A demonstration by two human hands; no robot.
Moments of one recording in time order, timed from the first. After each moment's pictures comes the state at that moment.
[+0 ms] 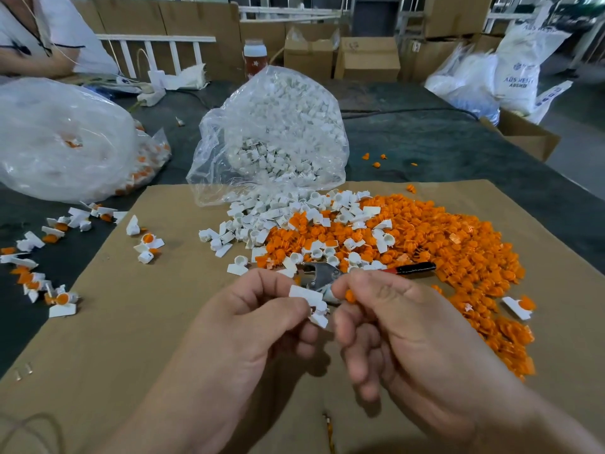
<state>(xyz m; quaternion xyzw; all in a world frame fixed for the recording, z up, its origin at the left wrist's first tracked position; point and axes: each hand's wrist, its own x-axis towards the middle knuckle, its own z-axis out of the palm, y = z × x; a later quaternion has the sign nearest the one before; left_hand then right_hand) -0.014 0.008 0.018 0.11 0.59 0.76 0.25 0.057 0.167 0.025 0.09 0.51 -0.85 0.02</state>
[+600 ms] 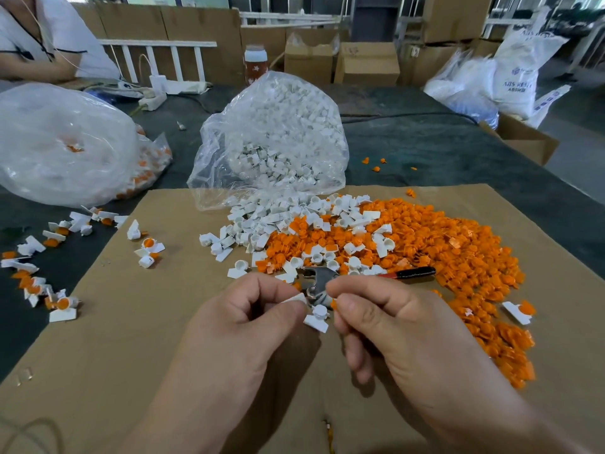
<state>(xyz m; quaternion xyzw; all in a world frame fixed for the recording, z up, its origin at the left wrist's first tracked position) -0.017 0.005 0.015 0.14 0.75 0.64 0.11 0.060 0.168 0.019 0.08 0.73 -0.68 -0.07</state>
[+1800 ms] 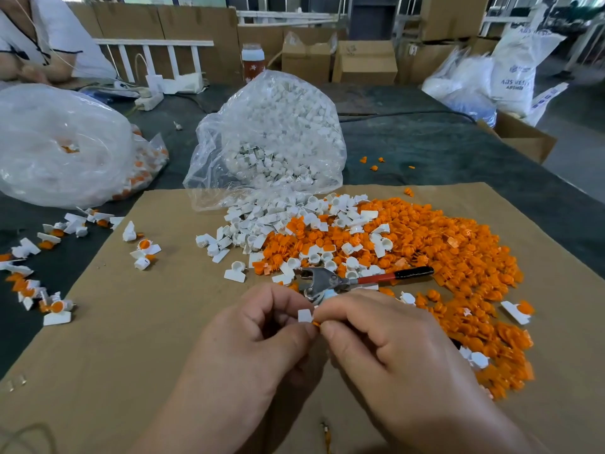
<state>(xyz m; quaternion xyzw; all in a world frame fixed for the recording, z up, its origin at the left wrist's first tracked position) -0.013 0.006 0.012 0.19 0.73 0.63 0.18 0.065 0.161 0.025 -0.02 0.92 -0.34 -0.17</state>
